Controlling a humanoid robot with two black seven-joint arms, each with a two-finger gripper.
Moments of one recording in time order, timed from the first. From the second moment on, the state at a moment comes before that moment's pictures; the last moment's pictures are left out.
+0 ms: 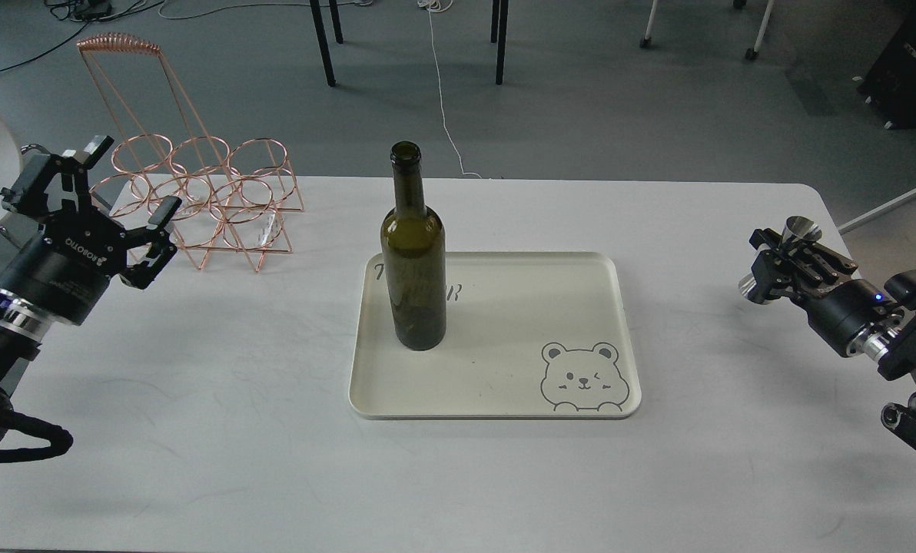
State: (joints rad) left arm -0.19 0.70 -1.08 -1.24 0.32 -0.49 -0.46; right arm 0.51 -0.67 0.46 0.79 -1.57 -0.49 0.49
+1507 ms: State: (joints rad) left arm -0.17 0.71 -1.08 -1.25 0.33 -0.49 -0.46; right arm 0.50 -0.57 0.39 0.63 -1.56 -0.49 0.49
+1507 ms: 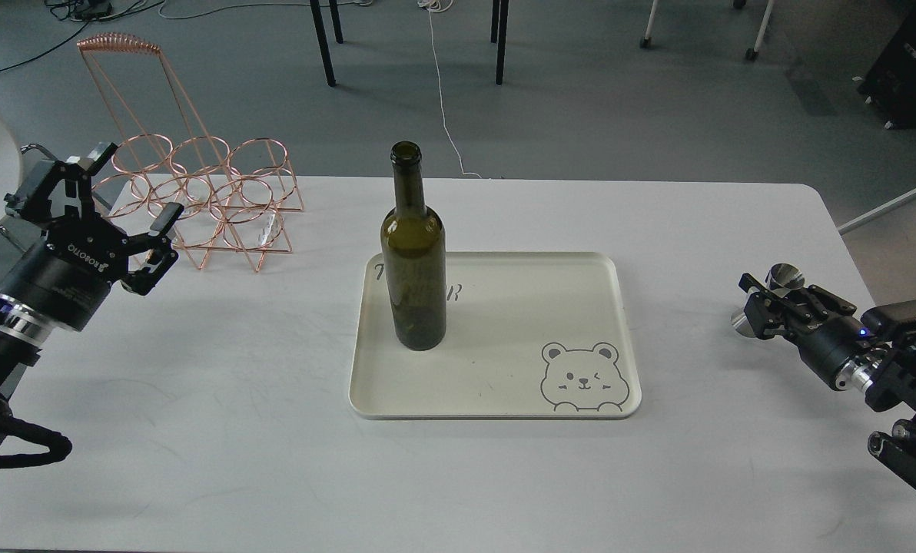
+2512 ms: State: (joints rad) left arm -0.17 0.71 -1.08 -1.26 0.33 -0.49 -0.46; right arm 0.28 -1.03 0.40 1.34 -1.32 -0.49 0.49
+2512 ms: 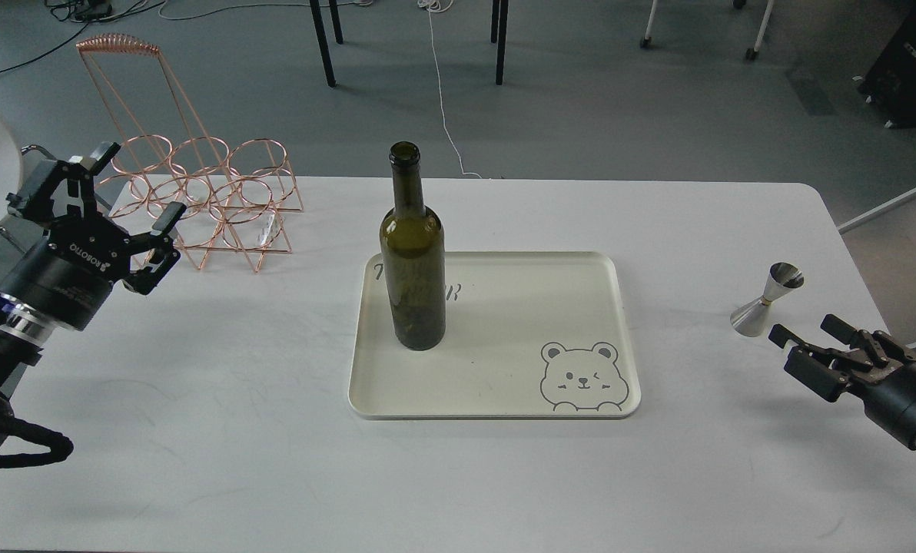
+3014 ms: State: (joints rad) left arm -0.18 0.85 -1.09 -1.32 0.56 -0.49 -0.49; right arm 0.51 -0.98 0.42 1.61 -0.47 -0.40 0.49
